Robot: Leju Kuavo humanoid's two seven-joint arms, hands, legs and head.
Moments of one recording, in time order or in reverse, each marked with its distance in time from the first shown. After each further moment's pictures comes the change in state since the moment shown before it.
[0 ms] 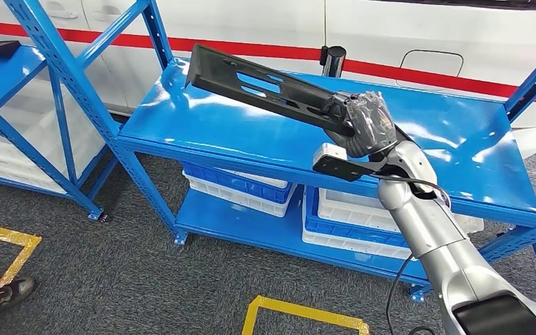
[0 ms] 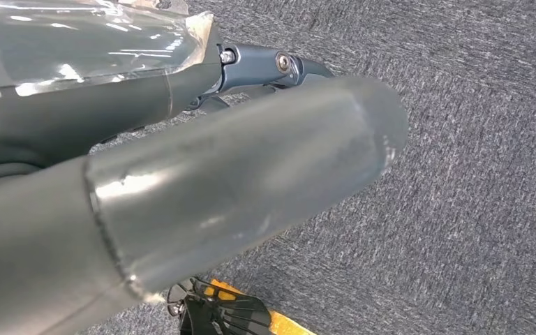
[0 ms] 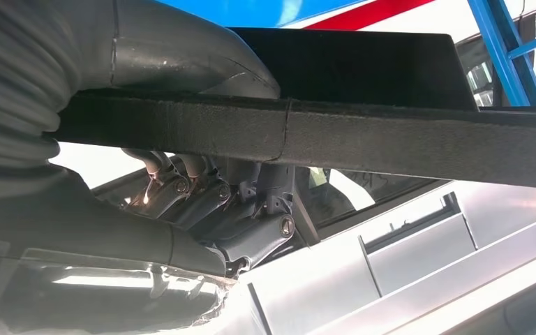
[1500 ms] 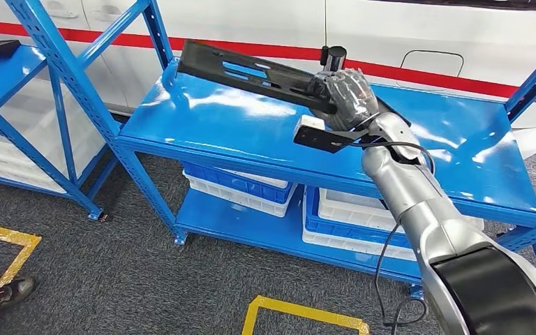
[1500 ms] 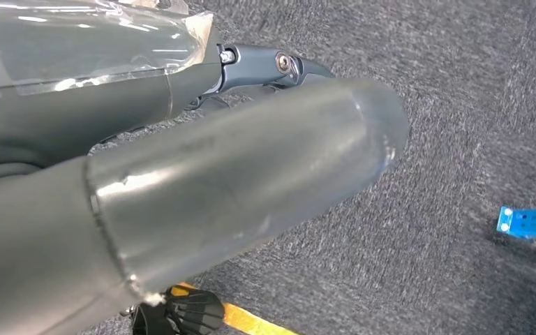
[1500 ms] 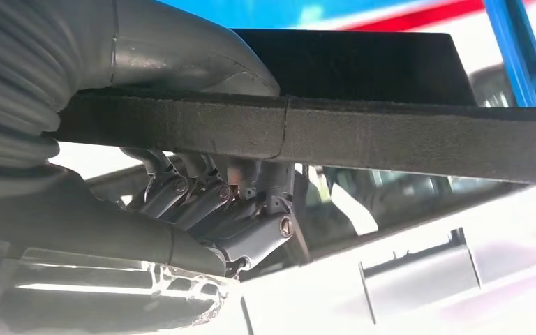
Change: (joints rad) left arm 0.004 0.004 -0.029 -0.004 0.065 -0.036 -0.174; right arm -0.237 0.148 -0.033 0.397 0.081 -0.011 -0.084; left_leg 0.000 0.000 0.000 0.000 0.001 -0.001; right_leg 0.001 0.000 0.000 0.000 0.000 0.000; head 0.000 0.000
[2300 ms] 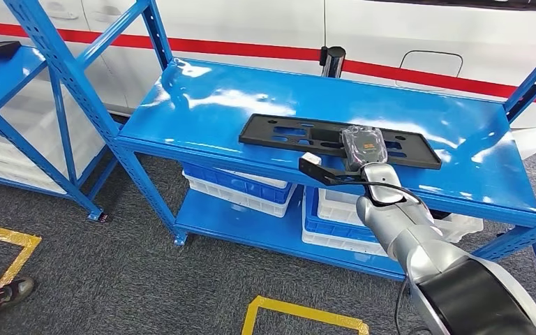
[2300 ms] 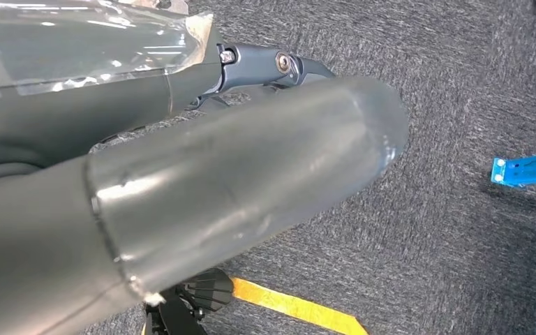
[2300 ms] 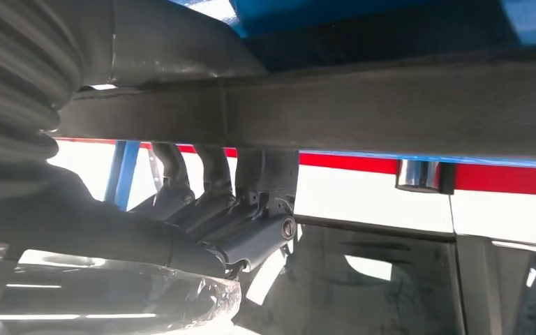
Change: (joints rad) left arm -0.003 0.004 -0.070 0.019 -0.020 -0.060 0.000; right arm 0.066 0.027 0.135 0.340 0.355 -0.188 0.630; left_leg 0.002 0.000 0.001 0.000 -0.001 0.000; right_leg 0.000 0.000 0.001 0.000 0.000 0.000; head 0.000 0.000
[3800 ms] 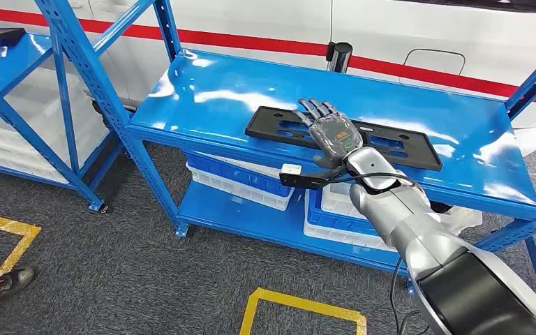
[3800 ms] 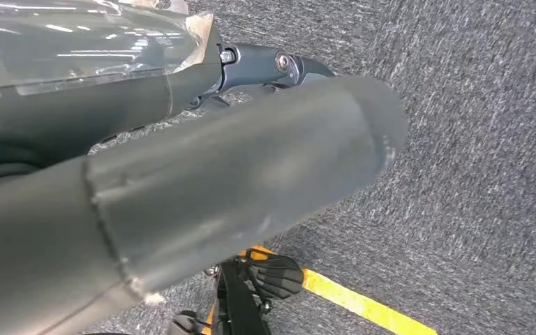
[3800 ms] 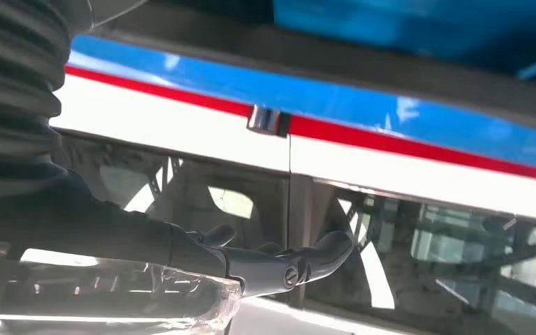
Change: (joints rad) left arm 0.002 0.011 -0.025 -0.001 0.049 -0.053 0.251; right arm -0.035 -0.016 0.185 -0.105 -0.080 0.043 -0.289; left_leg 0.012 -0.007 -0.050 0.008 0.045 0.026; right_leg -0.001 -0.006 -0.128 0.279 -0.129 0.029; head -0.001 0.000
